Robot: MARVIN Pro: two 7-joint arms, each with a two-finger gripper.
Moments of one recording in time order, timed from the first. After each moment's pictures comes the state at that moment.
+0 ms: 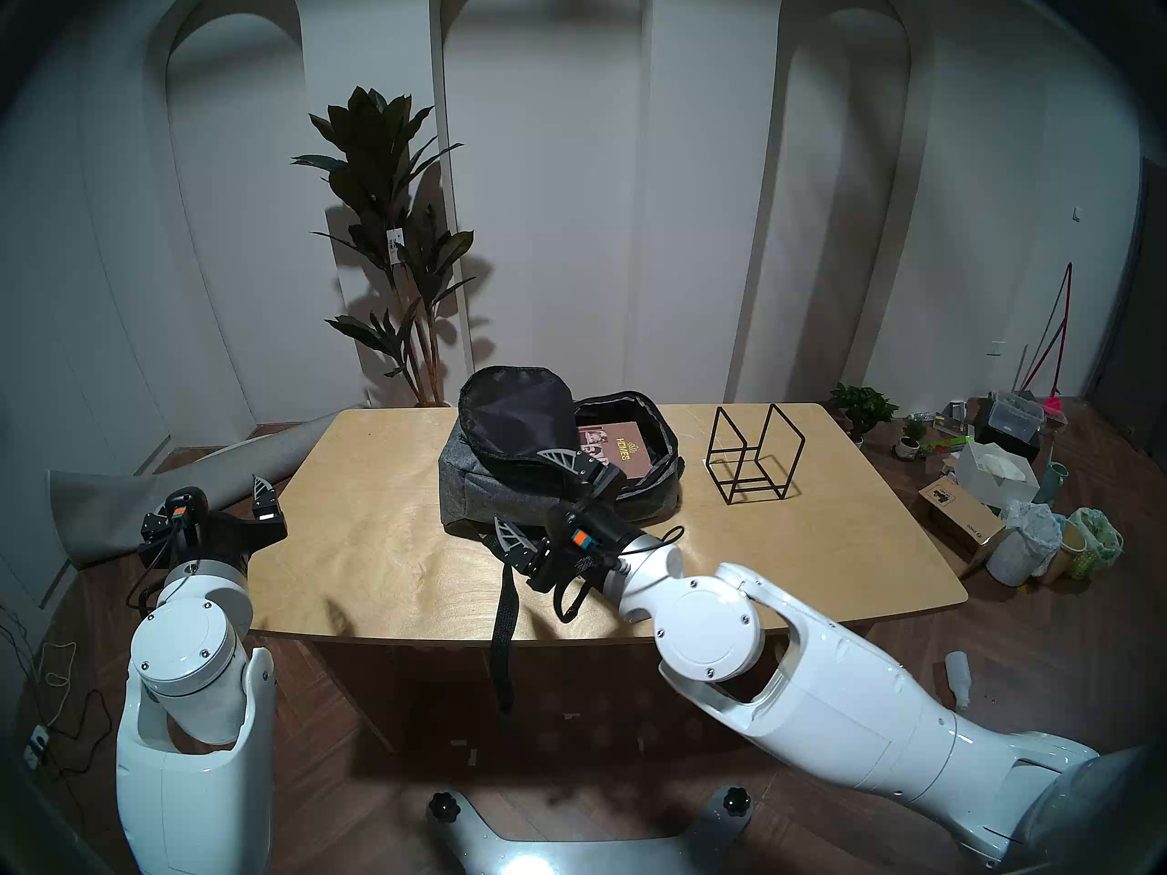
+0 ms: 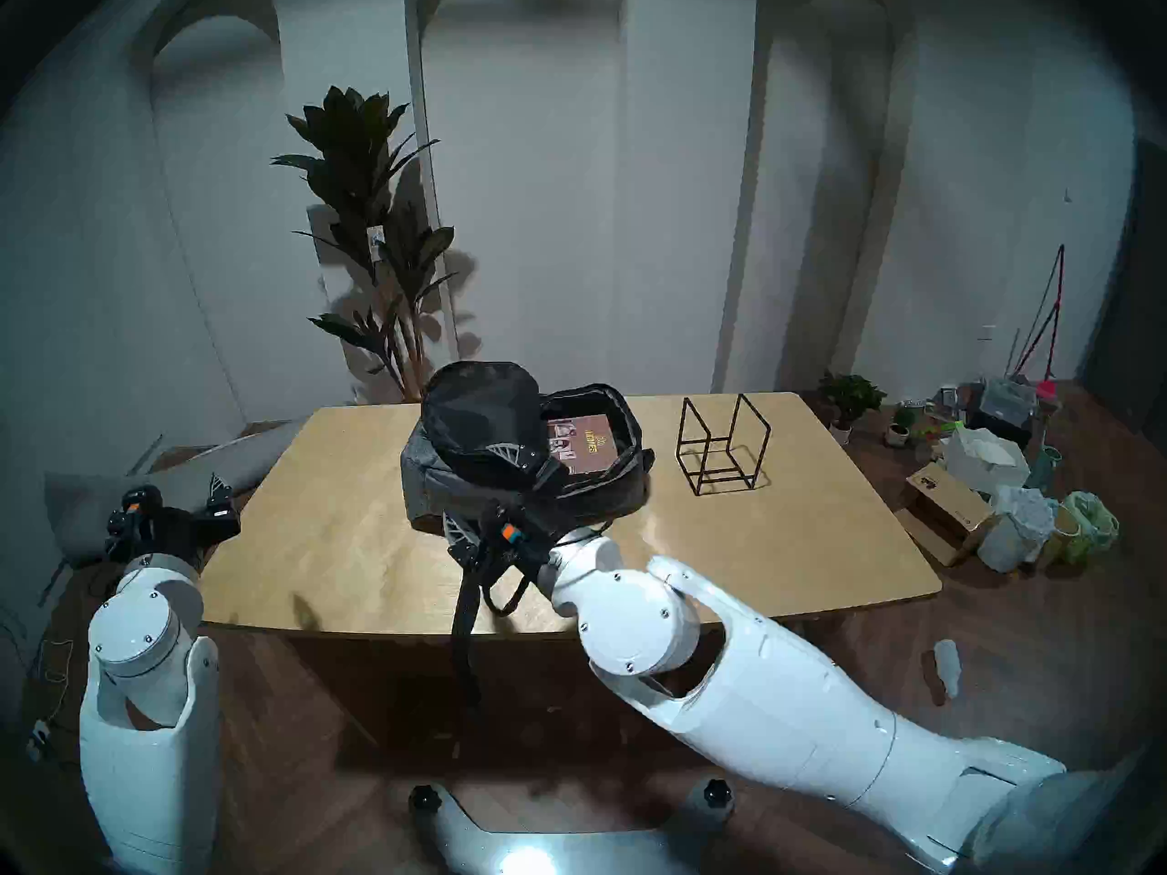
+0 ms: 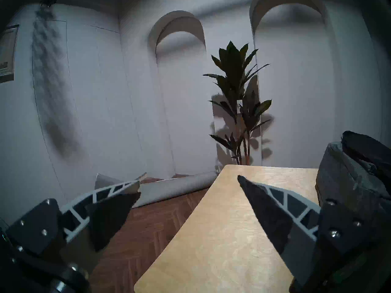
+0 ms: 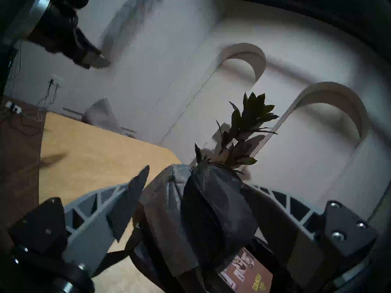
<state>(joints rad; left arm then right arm) 1.99 -1.40 -1.91 -2.21 -0.17 0.37 0.31 -1.26 -1.09 0.66 -1.84 -0.19 0.18 -0.08</state>
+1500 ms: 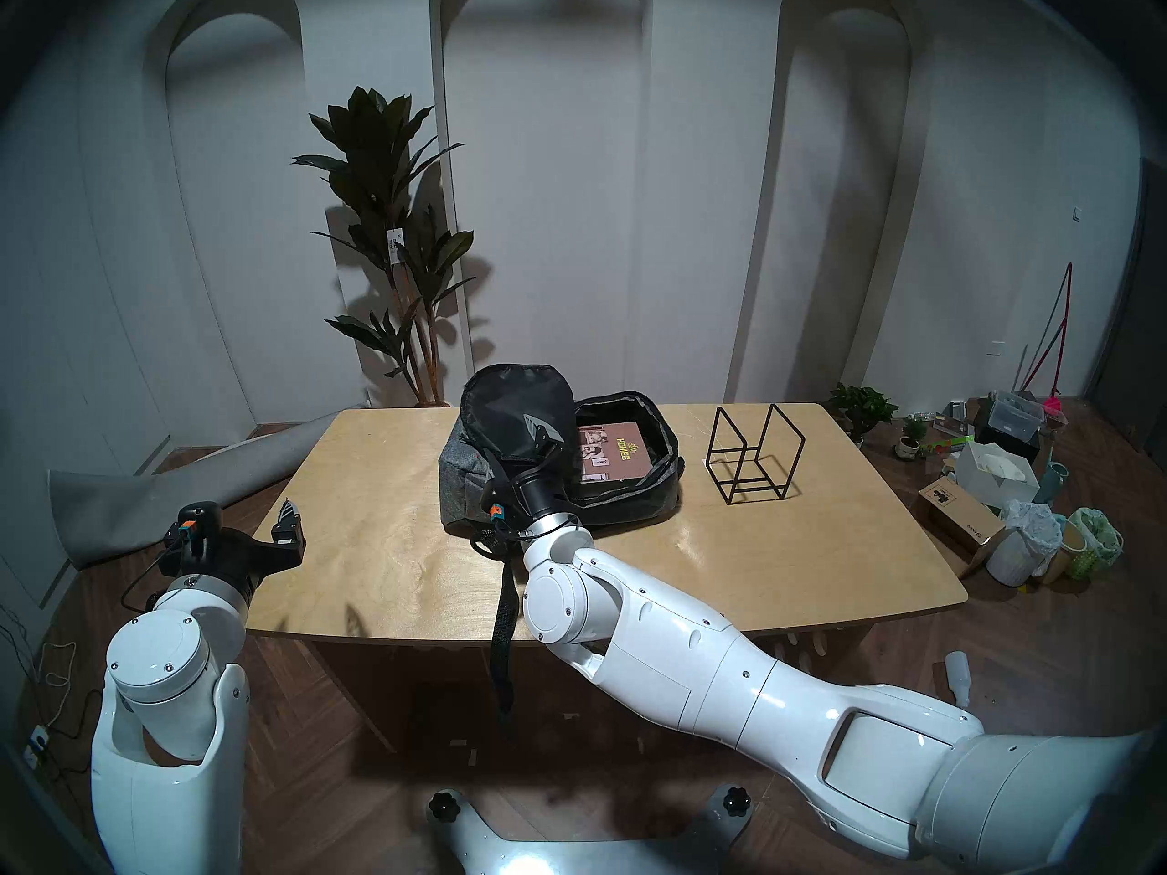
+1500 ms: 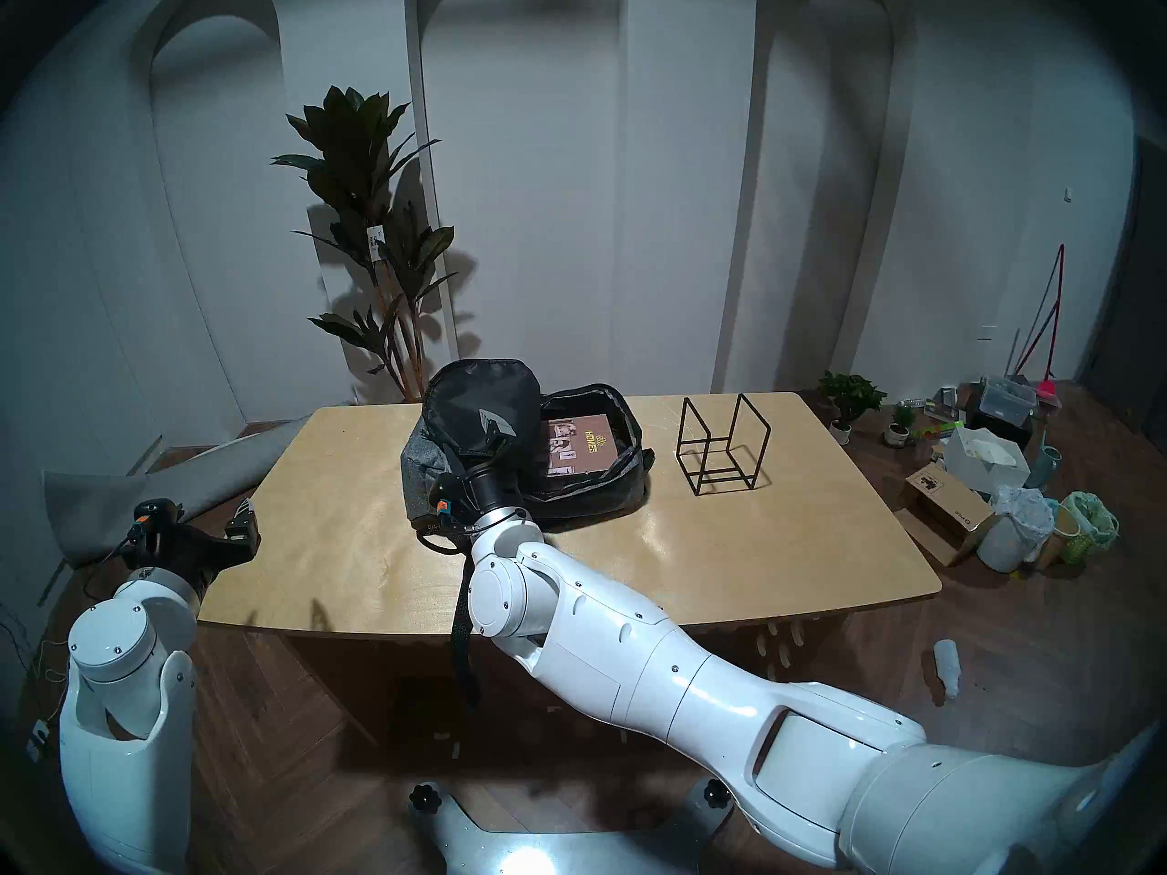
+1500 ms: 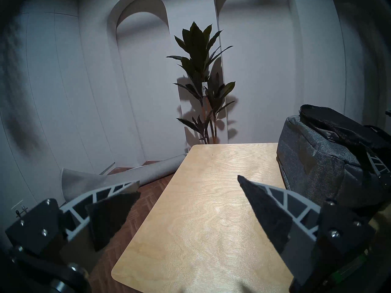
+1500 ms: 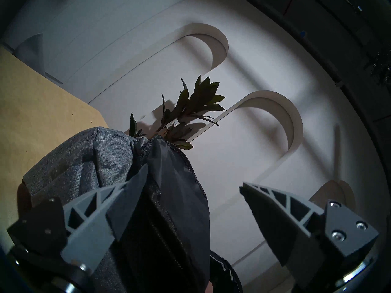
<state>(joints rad) 2.05 -1.32 -1.95 -2.22 -0.26 0.44 0.13 -1.02 -1.50 0.54 -1.16 -0.38 0.20 -0.54</state>
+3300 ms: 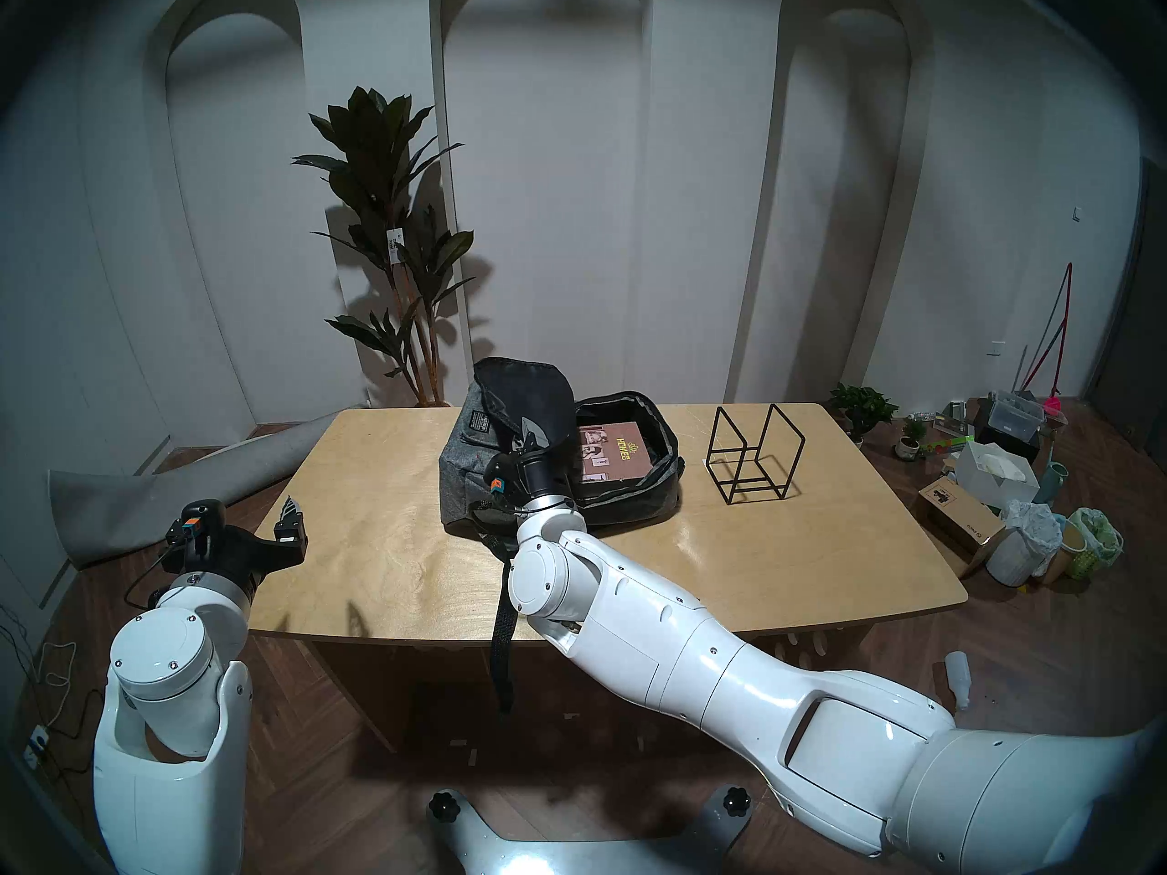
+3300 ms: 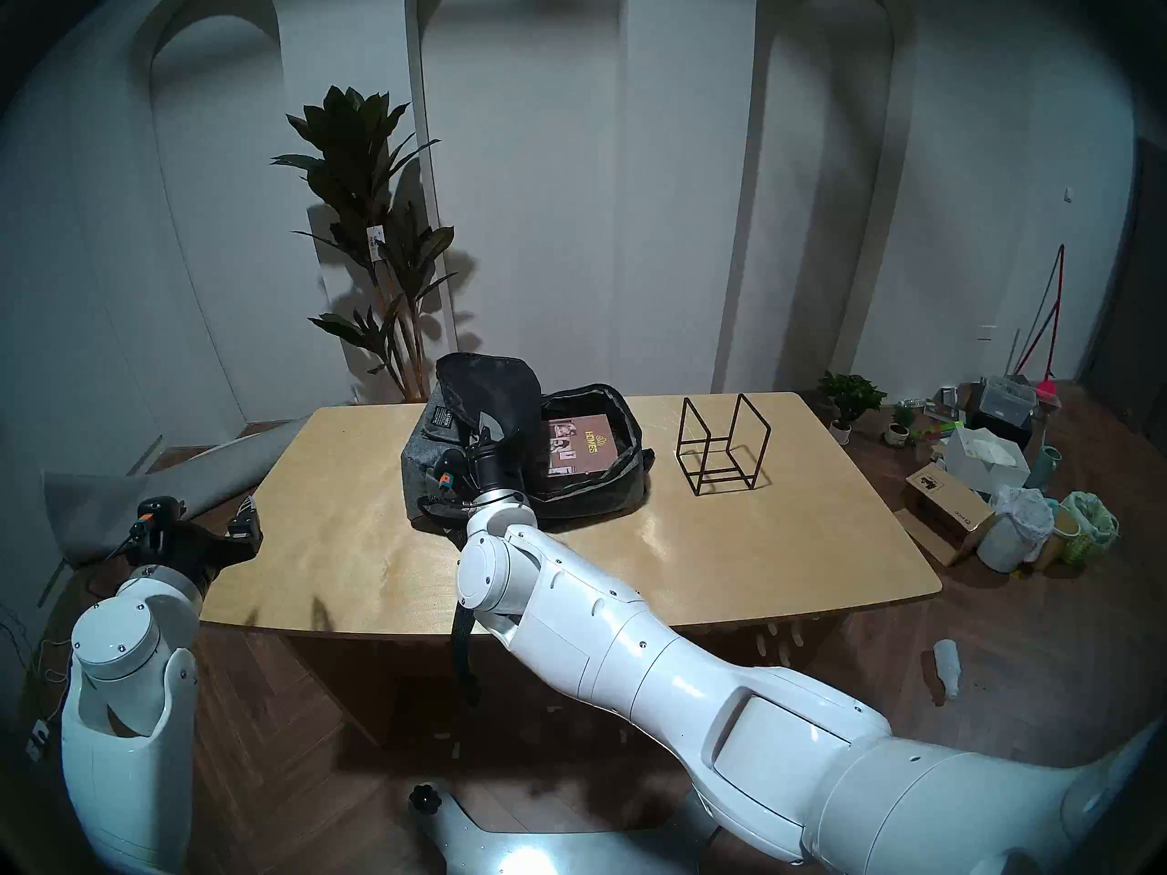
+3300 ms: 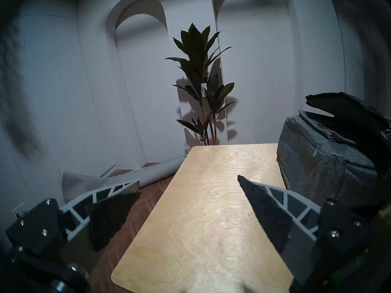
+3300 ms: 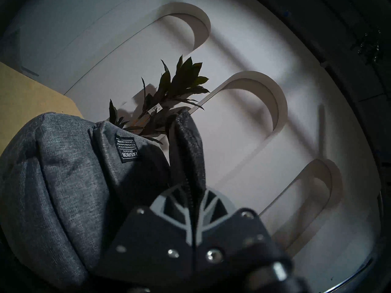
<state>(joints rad) 2.04 -1.32 -1.94 -2.21 -0.24 0.43 0.13 -0.98 -1.59 0.61 -1.03 -0.35 0.21 -0.62</state>
